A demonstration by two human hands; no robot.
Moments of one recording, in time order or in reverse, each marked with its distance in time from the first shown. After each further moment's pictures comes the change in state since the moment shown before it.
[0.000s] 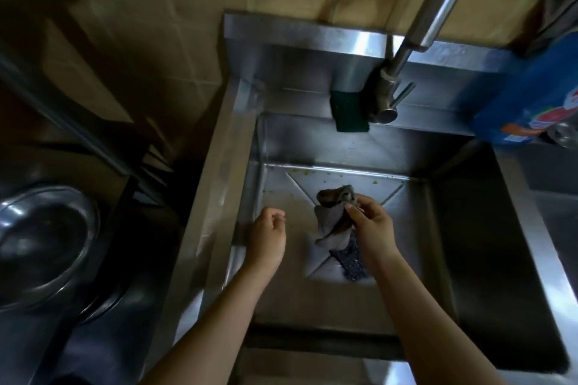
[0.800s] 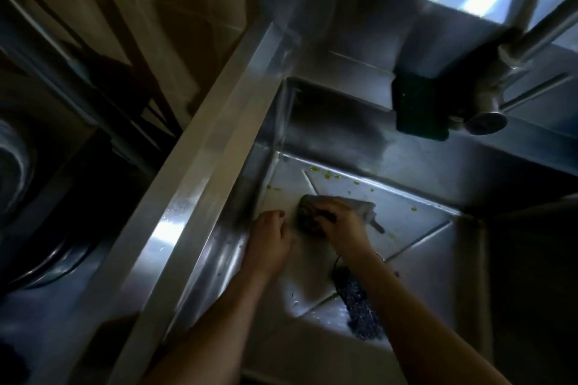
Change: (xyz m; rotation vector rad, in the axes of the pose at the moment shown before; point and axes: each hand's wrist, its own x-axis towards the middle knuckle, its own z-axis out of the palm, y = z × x) left_hand 0.091 -0.082 0.063 0.235 -0.034 0.011; right_hand 0.120 0.084 0.053 -0.948 -0.499 -0.377
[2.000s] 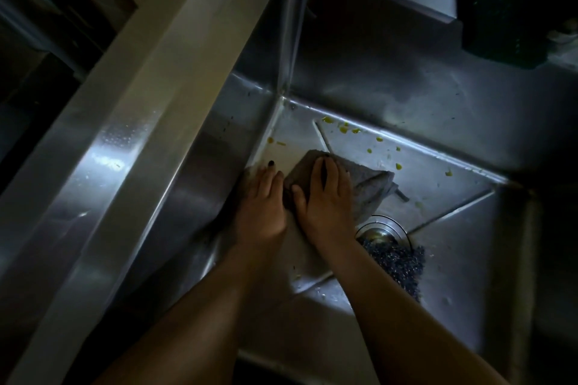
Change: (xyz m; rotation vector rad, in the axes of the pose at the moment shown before) left_hand 0.018 -0.045 0.040 0.415 0.064 0.149; right_hand 0.007 0.039 0.090 -0.594 0.114 -0.005
